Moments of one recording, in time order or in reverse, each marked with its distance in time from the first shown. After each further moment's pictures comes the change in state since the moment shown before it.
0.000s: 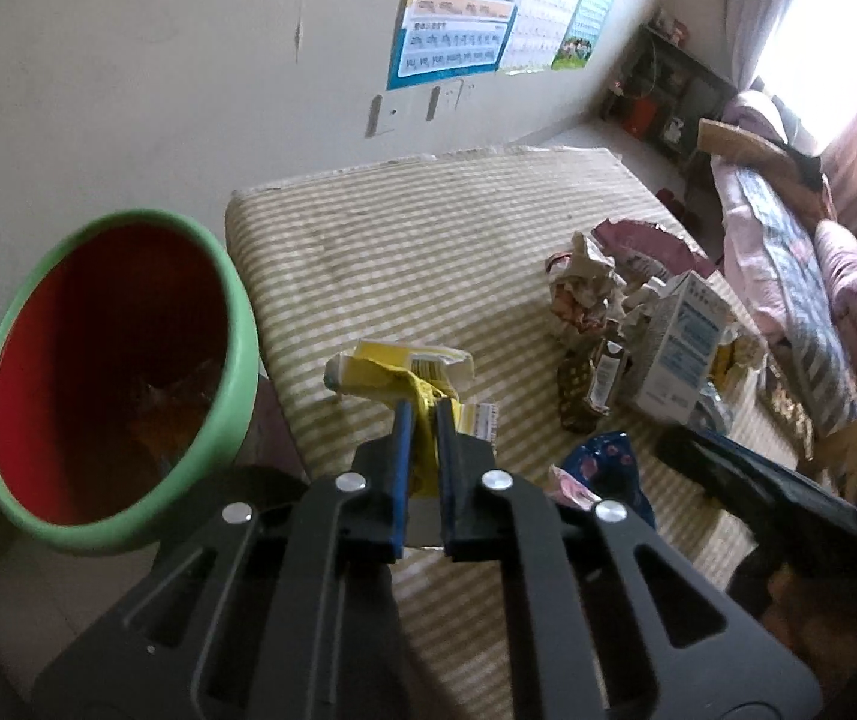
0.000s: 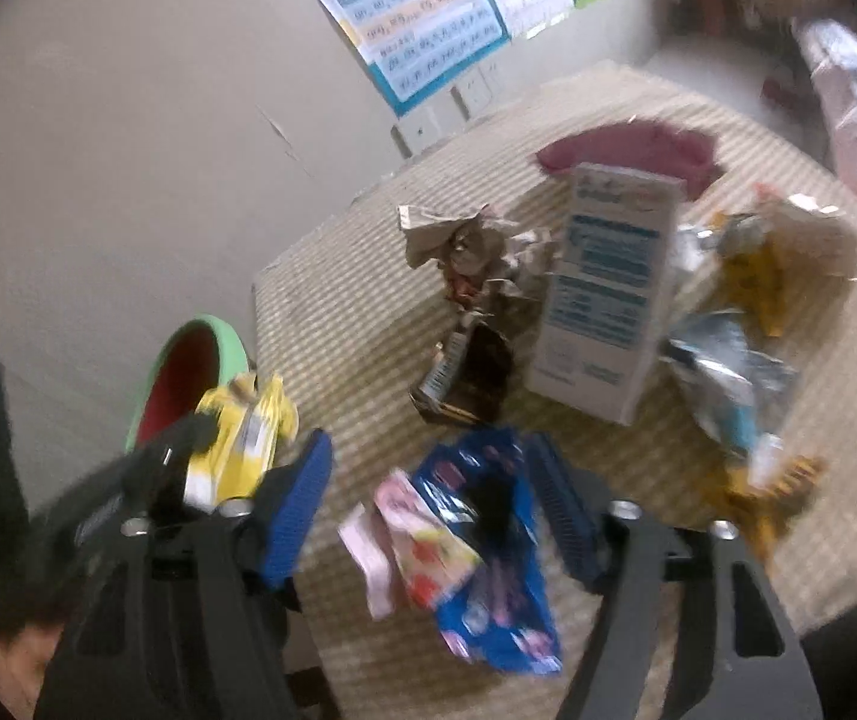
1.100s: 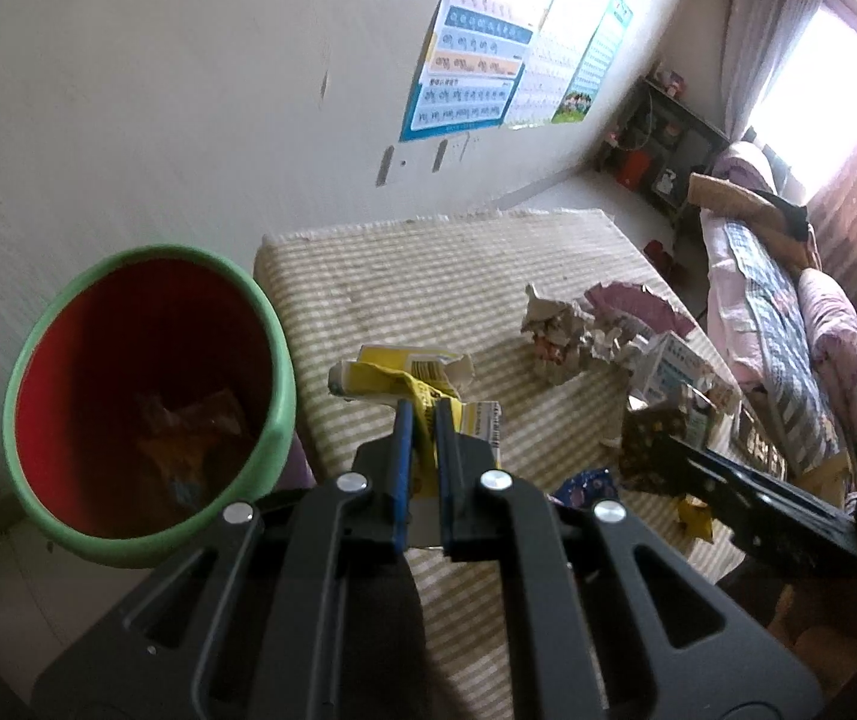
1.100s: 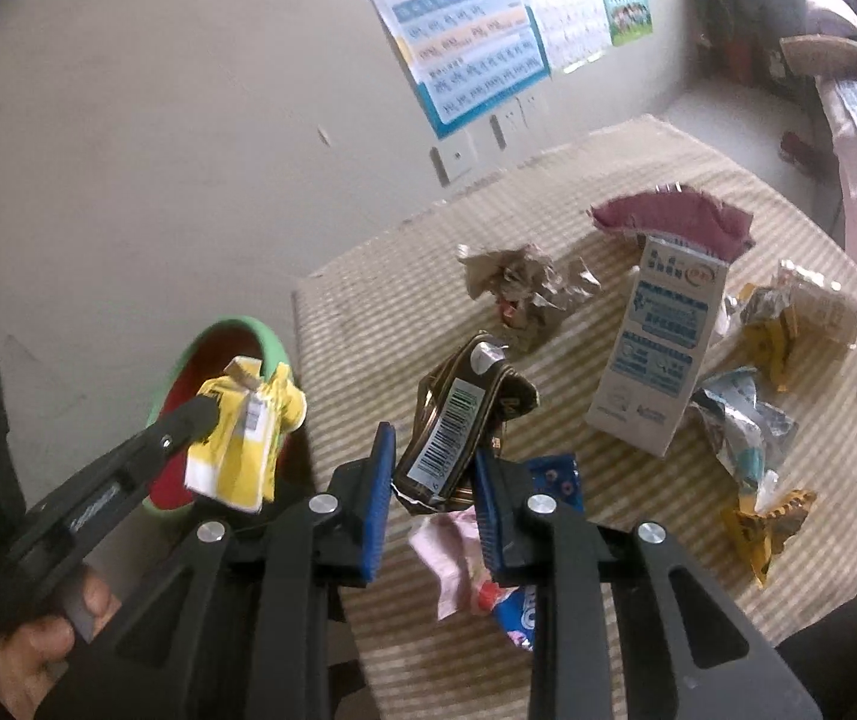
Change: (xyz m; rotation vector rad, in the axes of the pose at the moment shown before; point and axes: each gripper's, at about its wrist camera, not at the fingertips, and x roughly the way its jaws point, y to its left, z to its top) left arm -0.043 0.022 0.008 -0.050 -0.117 -0.028; right arm -0.037 0.052 -0.004 -0.121 -0.066 -0.023
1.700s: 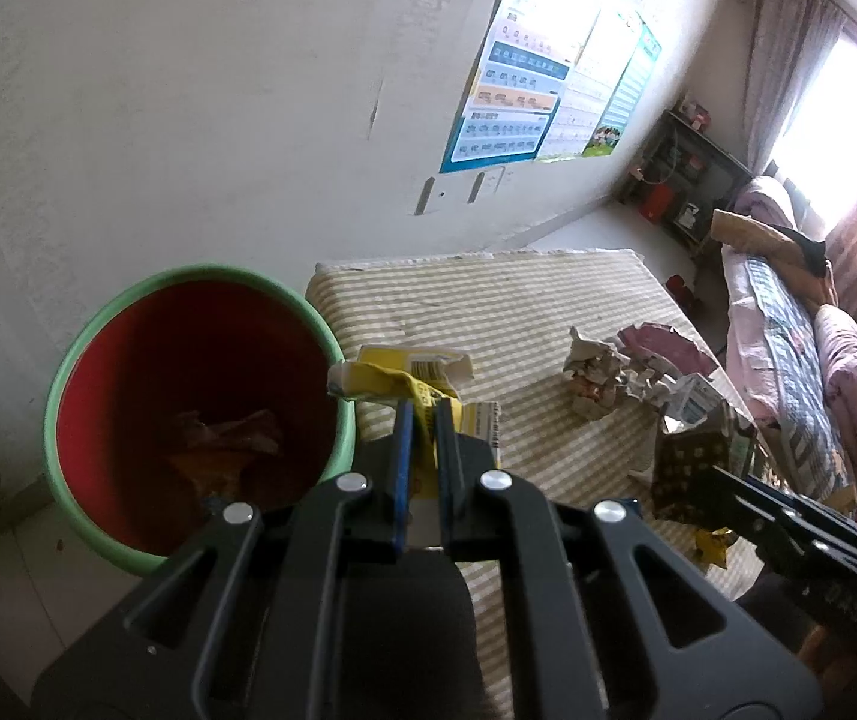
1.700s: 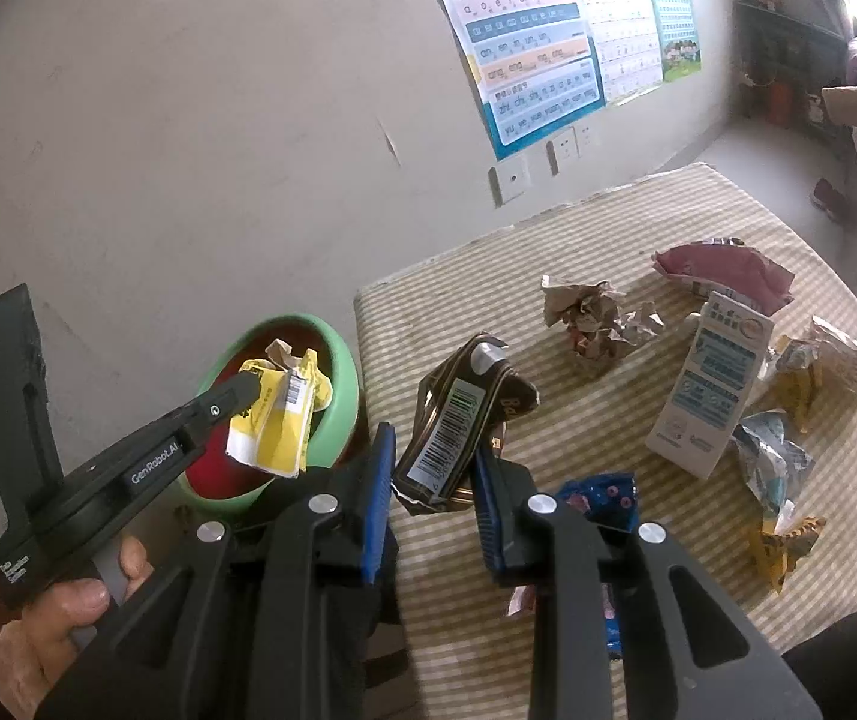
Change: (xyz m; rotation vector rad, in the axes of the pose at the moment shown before) left arm -0.014 0.030 0.007 -0.051 -0.055 0.045; right arm -0.012 0.043 0.003 -0.095 -0.022 0.047
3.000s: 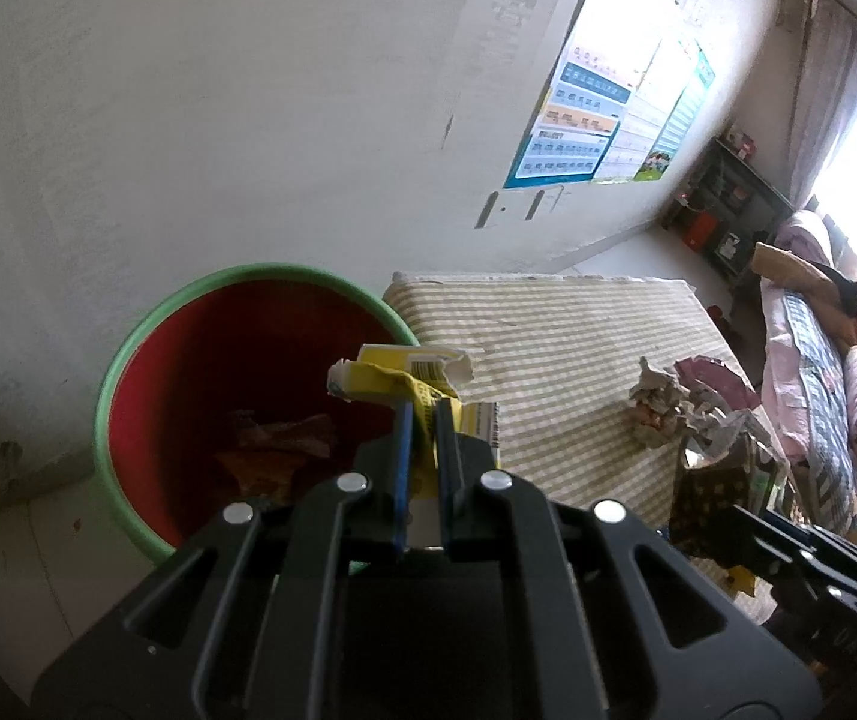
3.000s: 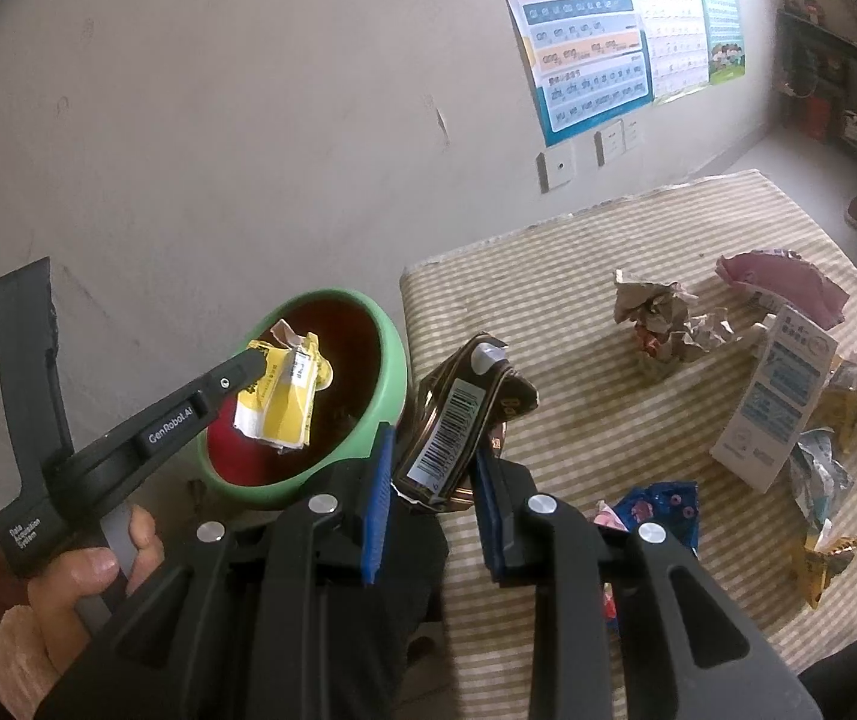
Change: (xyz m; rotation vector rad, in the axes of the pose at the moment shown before) left arm -0.003 0.046 0.003 -0.090 -0.022 0.090; right arm 0.028 0.032 0.000 -0.068 0.046 0.046
